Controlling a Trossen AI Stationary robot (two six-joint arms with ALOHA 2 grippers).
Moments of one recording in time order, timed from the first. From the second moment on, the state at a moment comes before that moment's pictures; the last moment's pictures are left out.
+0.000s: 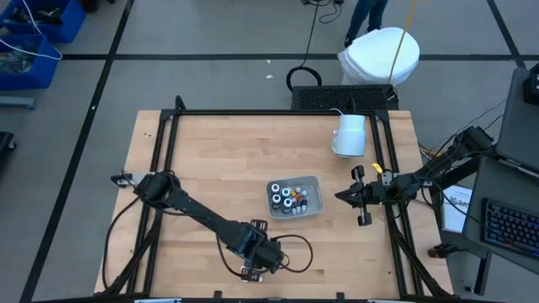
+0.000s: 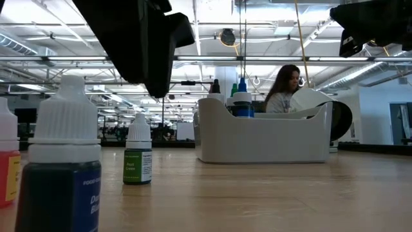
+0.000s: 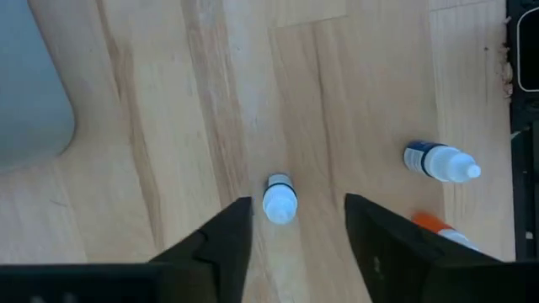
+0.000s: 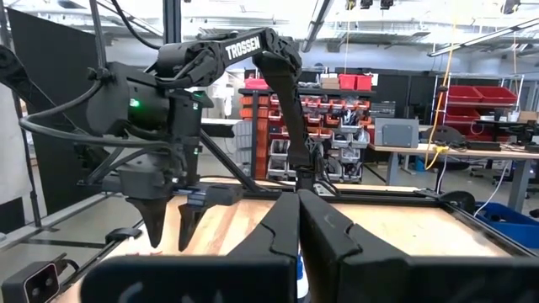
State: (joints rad) left arm -0.49 2.15 1.82 -0.99 -0.03 -0.33; right arm 0.54 0.70 0.02 0.91 0.47 -0.12
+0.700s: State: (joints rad) left arm -0.49 2.15 1.71 -0.86 0.01 -0.31; right arm 0.54 0.70 0.02 0.91 0.47 -0.11
